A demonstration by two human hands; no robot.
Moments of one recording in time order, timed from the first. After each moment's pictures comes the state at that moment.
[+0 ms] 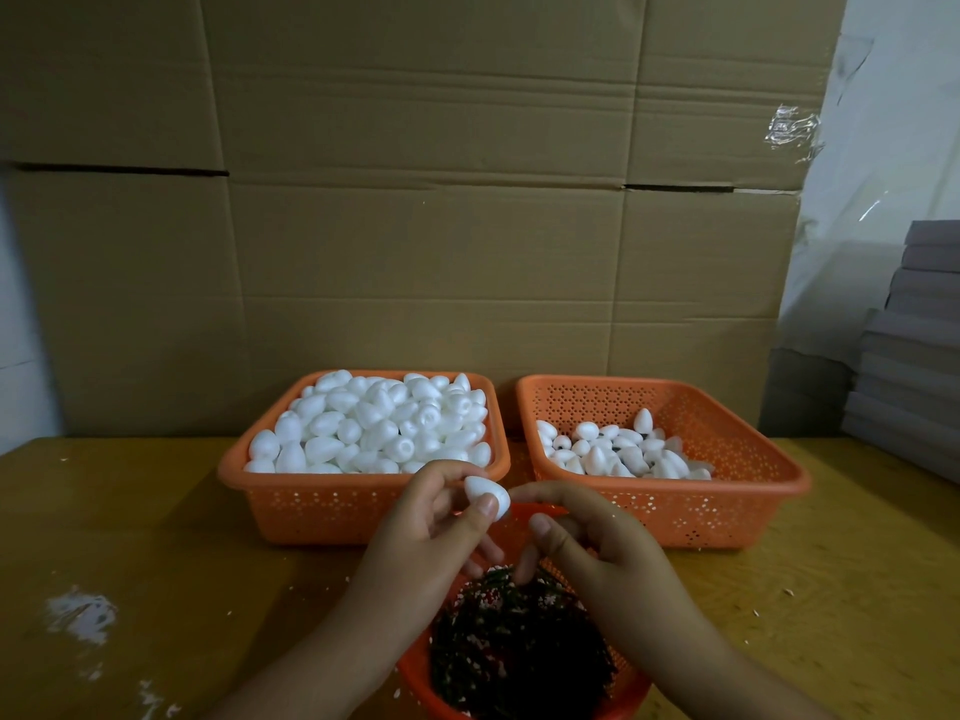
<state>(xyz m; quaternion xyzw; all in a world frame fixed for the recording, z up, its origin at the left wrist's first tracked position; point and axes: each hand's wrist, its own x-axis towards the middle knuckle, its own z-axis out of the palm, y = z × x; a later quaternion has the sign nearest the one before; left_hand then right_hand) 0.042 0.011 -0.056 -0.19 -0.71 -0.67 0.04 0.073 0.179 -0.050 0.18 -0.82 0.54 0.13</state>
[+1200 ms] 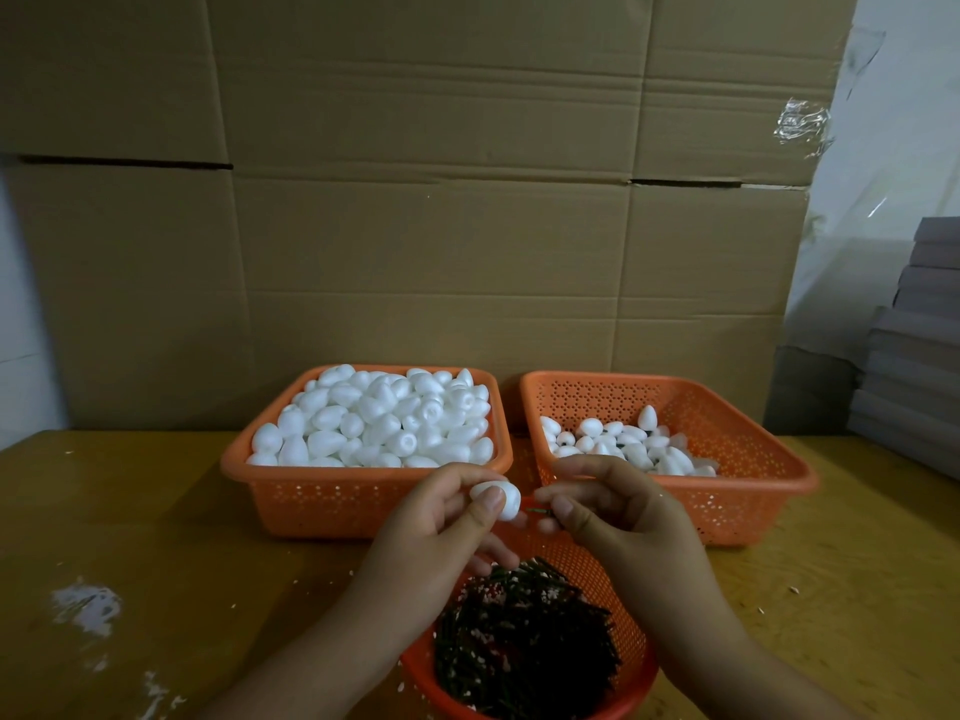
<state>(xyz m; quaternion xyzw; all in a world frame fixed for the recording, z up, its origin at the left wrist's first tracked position) 0.037 0.009 -0.060 -0.22 -0.72 -0.66 0.01 0.067 0.185 -0.049 0.13 -0.69 0.70 0.16</state>
